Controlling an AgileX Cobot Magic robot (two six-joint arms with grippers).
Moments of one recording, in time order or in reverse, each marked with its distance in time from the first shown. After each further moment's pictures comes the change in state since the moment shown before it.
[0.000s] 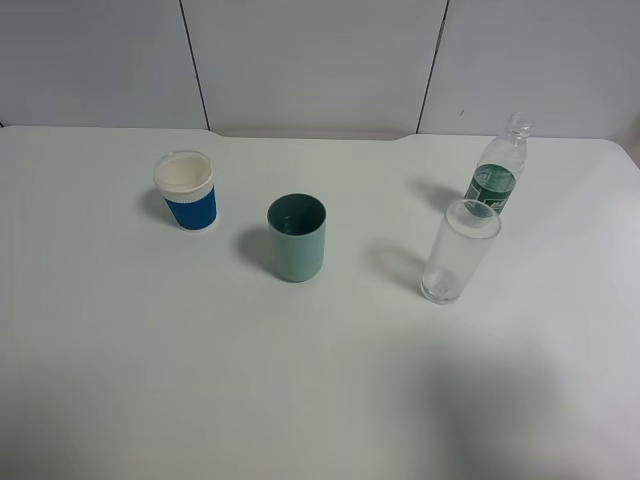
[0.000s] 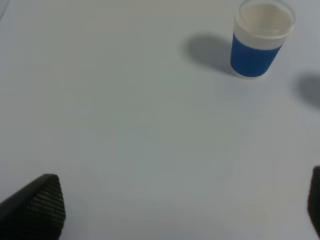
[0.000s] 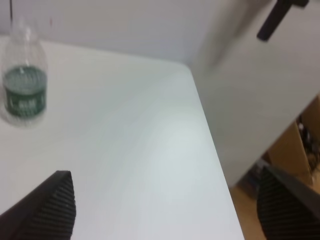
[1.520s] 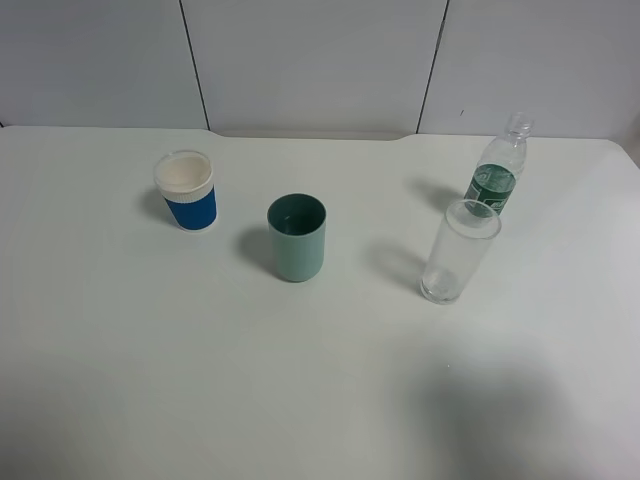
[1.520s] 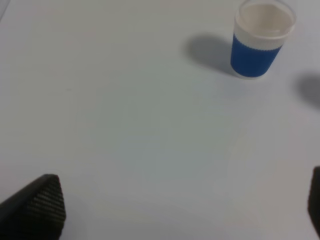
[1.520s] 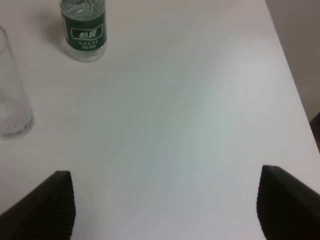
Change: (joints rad) left arm 0.000 0.000 0.000 0.000 0.000 0.000; right arm 0.020 -0.002 0.052 0.150 0.111 0.037
